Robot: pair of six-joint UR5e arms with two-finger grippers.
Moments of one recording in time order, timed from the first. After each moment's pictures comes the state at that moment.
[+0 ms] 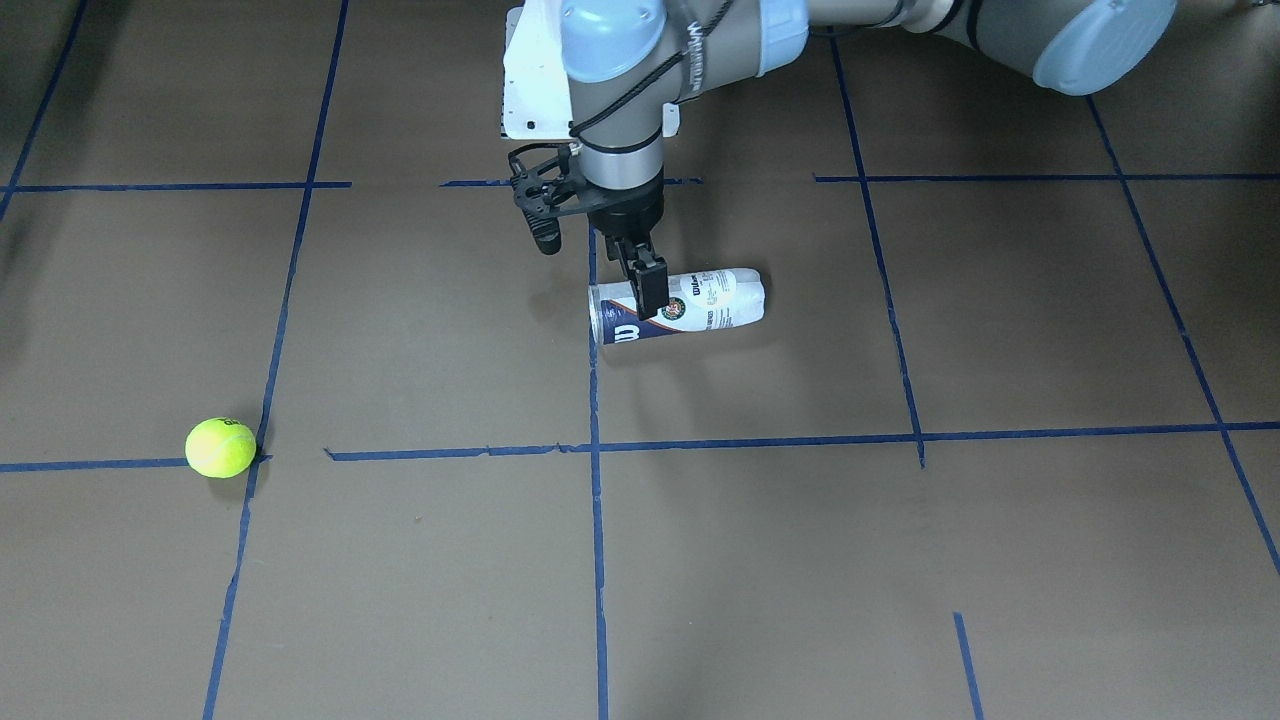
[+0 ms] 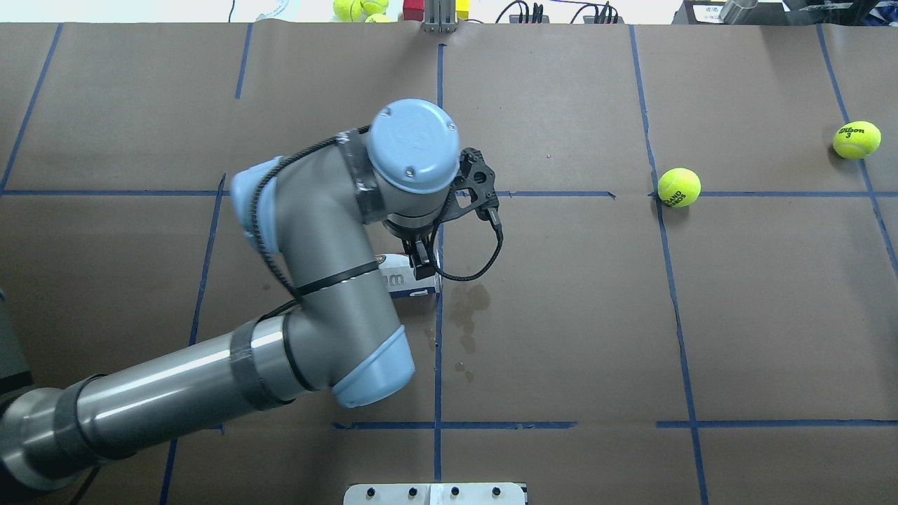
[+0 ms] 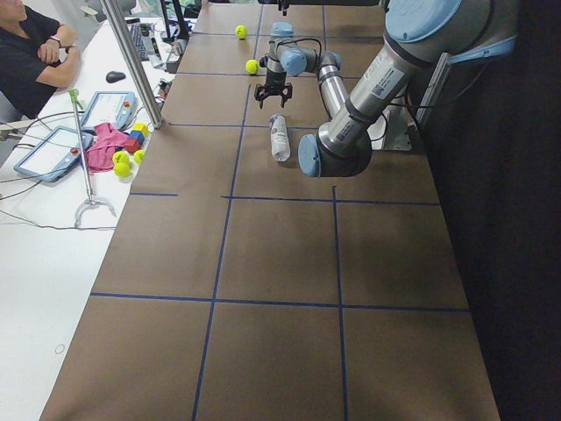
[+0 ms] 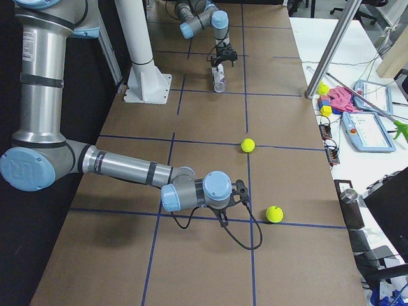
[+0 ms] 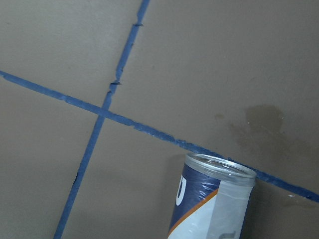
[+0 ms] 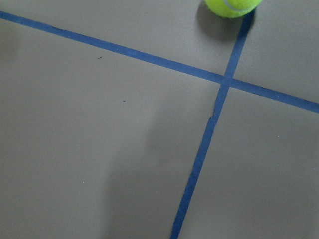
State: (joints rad) left arm -0.51 -2.50 -1.57 -1.30 -1.74 0.08; right arm 1.49 -1.71 1.50 -1.15 2.48 -0.10
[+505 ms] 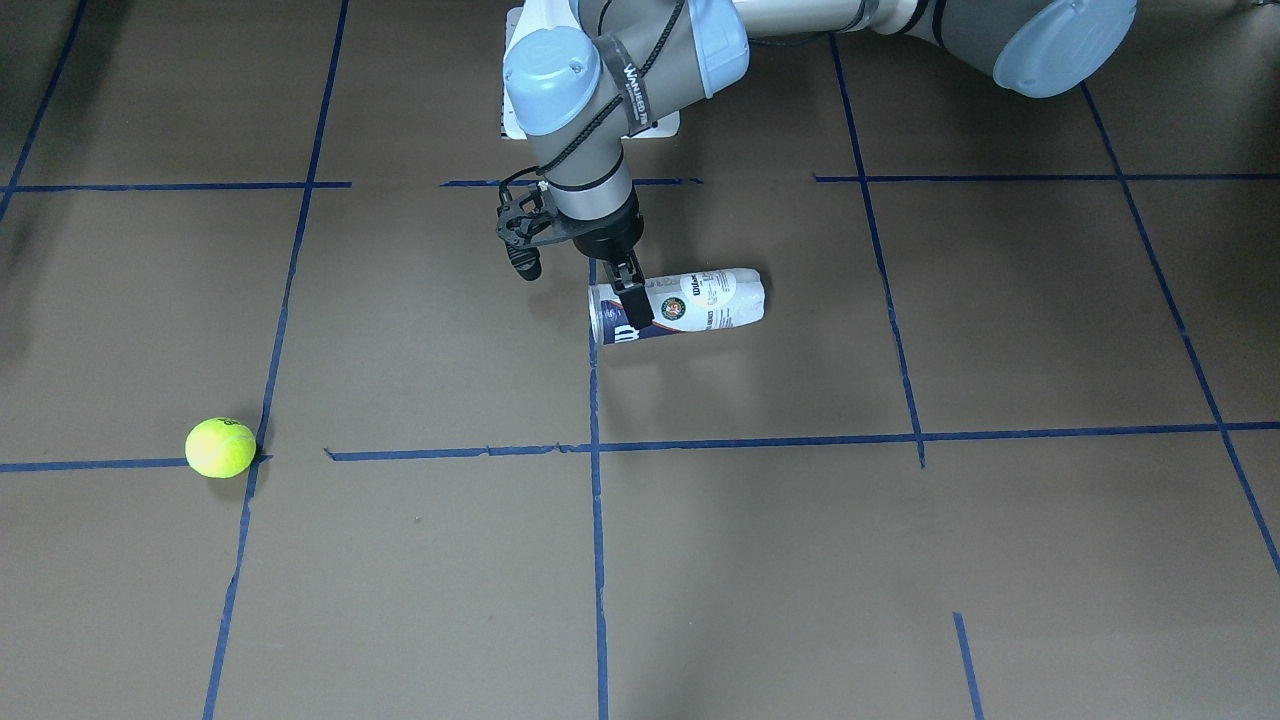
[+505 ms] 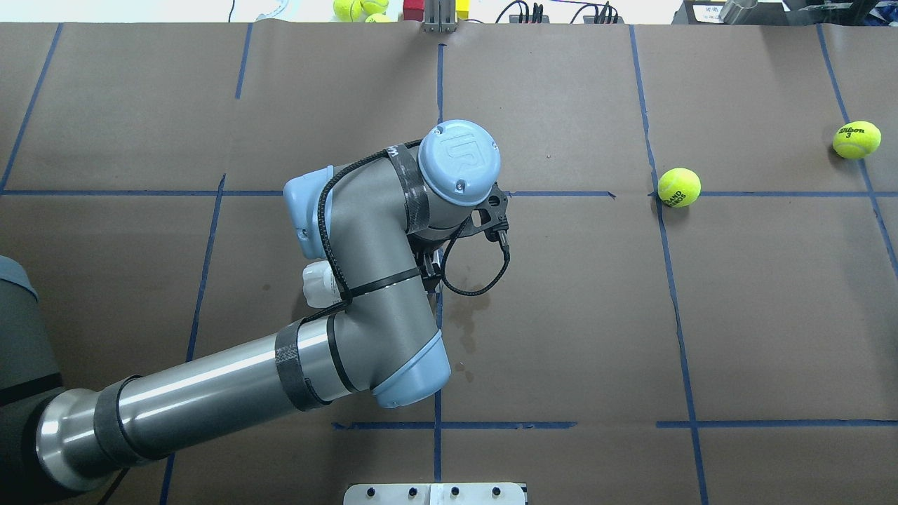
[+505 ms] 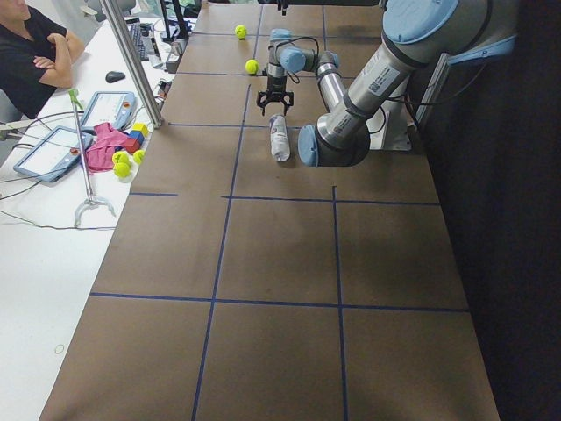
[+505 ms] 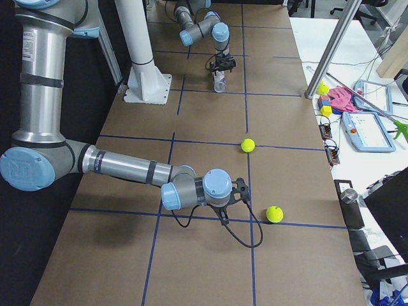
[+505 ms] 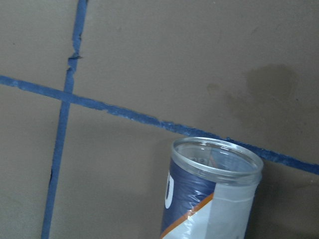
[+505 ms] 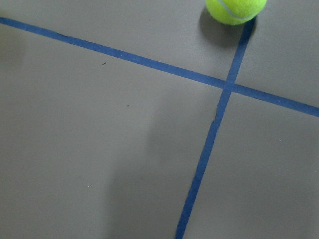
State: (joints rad) left arm -0.48 -2.56 -1.48 -1.22 -1.73 0.14; right arm 1.49 -1.71 1.52 -1.14 2.48 -0.08
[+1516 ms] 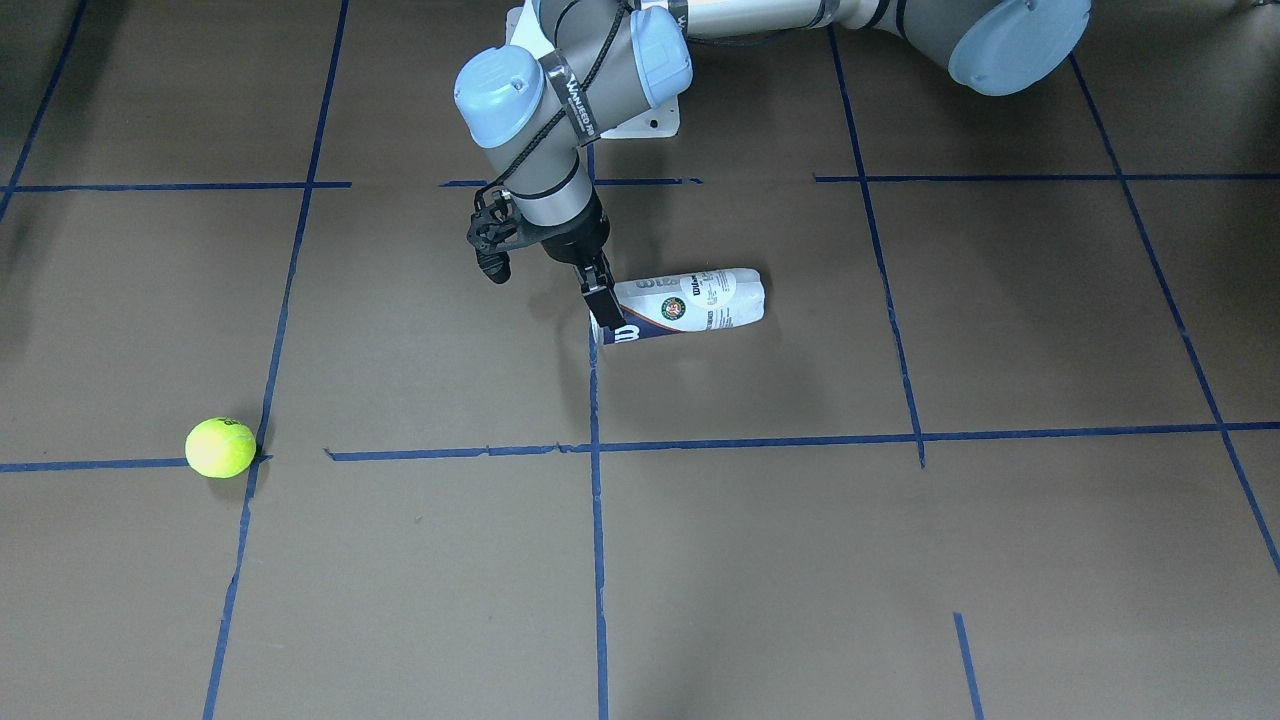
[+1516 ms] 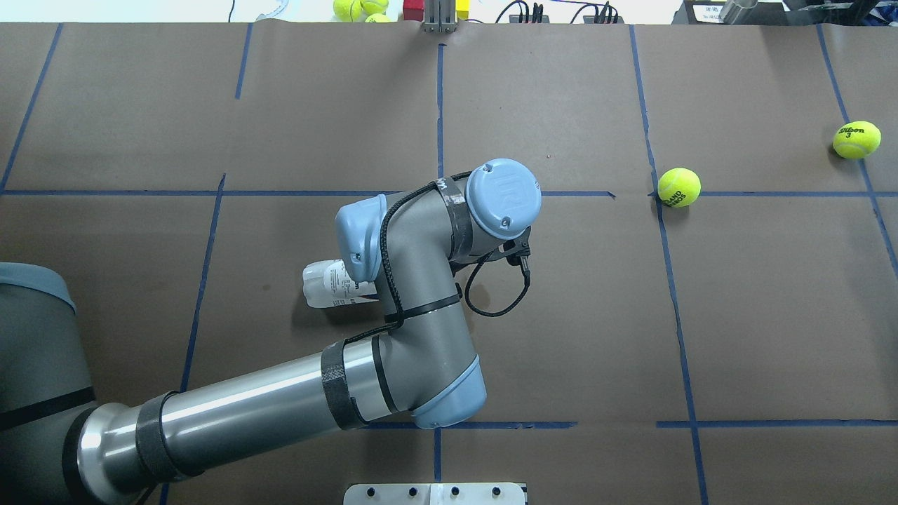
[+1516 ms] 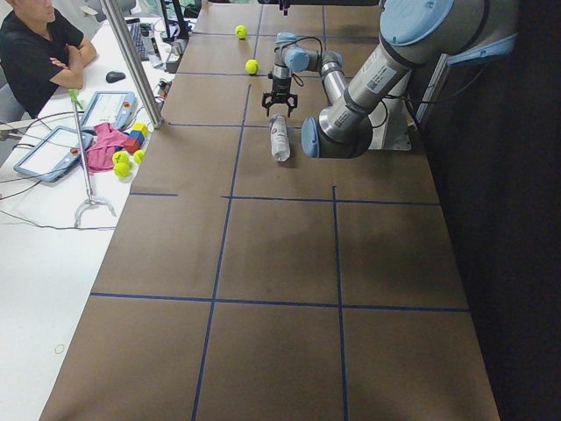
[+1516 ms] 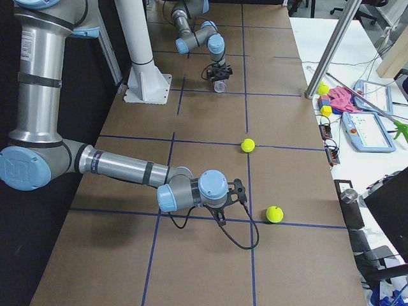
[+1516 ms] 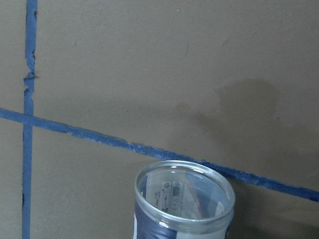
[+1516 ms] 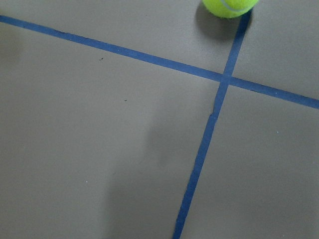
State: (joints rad) left arm -0.43 -2.61 -1.36 -1.25 -1.67 0.13; right arm 1.49 -1.73 1.52 -1.11 2.48 -0.06
